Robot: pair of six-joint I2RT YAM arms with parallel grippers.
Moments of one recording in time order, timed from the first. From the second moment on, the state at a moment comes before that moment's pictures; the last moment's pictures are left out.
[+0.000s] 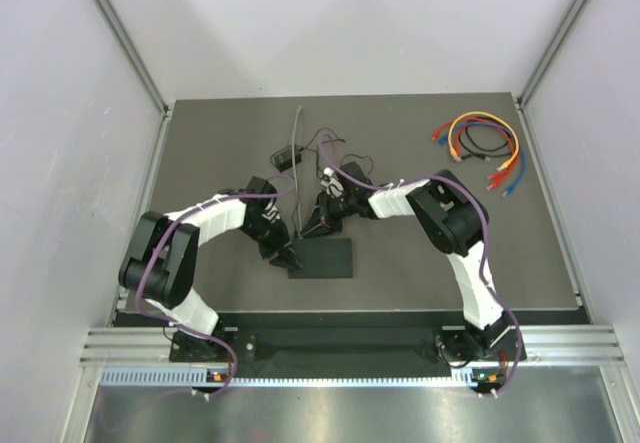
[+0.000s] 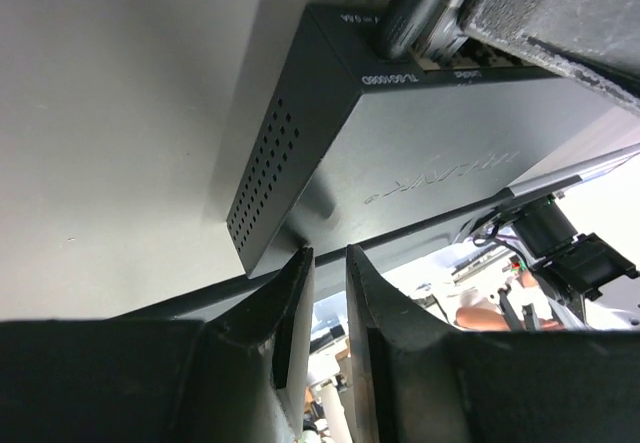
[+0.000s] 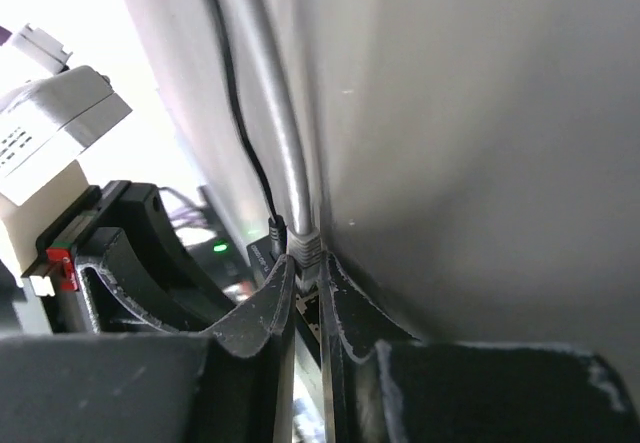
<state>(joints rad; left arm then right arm) -0.36 1.62 0.86 -0.69 0.54 -0.76 0.66 2.20 1.25 0.17 -0.78 0.99</state>
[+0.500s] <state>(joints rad) -0.37 1.64 0.86 -0.72 0.54 -0.74 0.66 2.14 1.26 0.15 -0.60 0.94</state>
